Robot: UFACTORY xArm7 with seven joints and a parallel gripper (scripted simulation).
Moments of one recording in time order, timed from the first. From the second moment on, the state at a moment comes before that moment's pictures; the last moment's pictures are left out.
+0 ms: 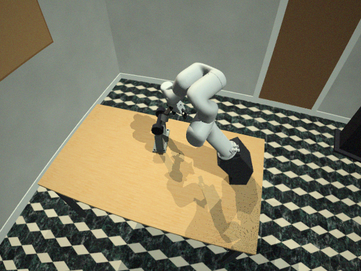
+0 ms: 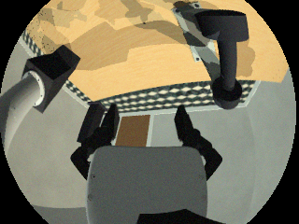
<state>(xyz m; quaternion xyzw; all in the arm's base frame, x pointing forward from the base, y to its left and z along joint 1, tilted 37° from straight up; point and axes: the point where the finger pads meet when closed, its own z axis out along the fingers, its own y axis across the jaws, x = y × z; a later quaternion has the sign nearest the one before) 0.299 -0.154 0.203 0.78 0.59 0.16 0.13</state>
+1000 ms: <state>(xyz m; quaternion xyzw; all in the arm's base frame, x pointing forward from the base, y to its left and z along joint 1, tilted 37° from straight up) 0.416 -0.142 0.294 0.55 0.77 0.27 0.17</state>
